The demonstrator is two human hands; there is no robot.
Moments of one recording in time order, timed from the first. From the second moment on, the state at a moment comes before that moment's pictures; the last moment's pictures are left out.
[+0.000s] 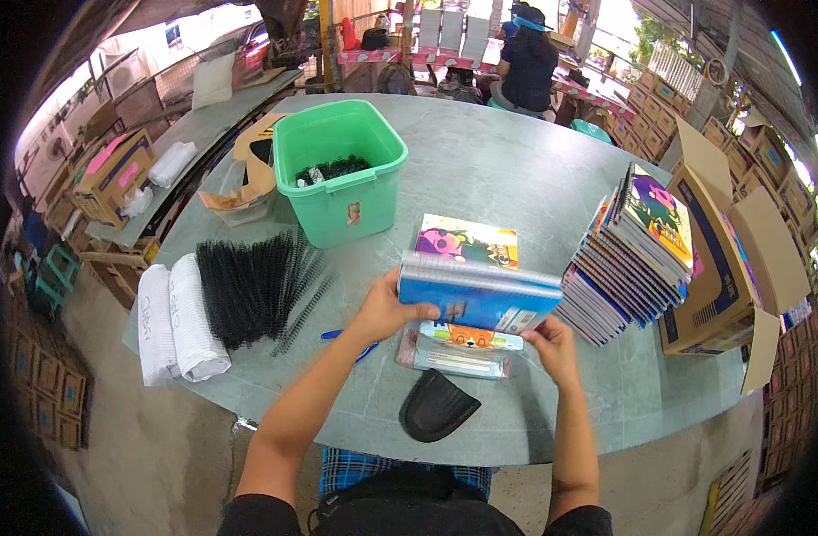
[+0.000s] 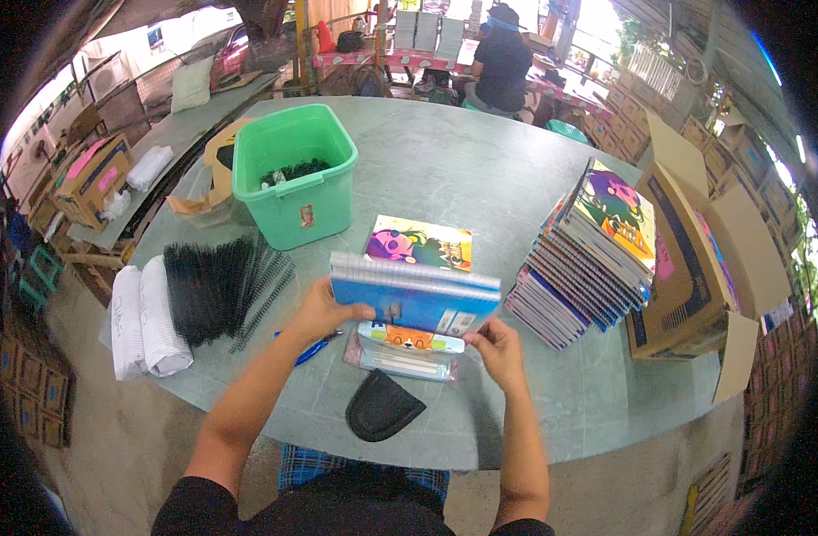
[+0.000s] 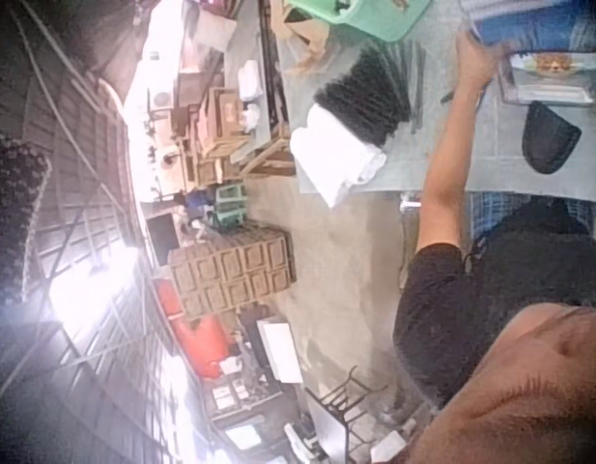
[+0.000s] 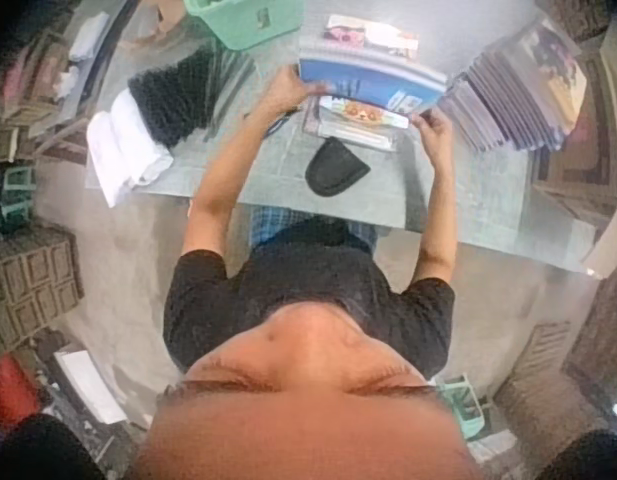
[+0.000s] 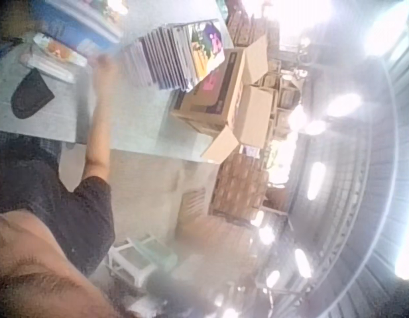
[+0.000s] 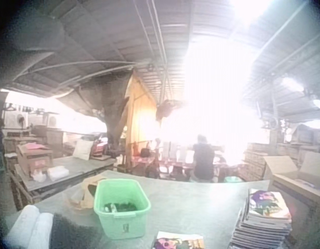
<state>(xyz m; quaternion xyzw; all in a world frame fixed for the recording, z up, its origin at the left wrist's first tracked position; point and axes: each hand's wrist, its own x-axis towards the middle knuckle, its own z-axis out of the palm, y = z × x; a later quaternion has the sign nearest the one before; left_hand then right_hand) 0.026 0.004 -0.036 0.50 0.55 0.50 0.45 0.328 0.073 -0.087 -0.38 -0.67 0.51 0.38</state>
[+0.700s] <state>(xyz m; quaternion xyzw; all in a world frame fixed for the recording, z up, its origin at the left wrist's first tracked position) 0.029 -0.014 -0.034 0.54 0.45 0.63 0.32 0.245 0.067 -0.051 -0.42 -0.52 0.41 0.62</state>
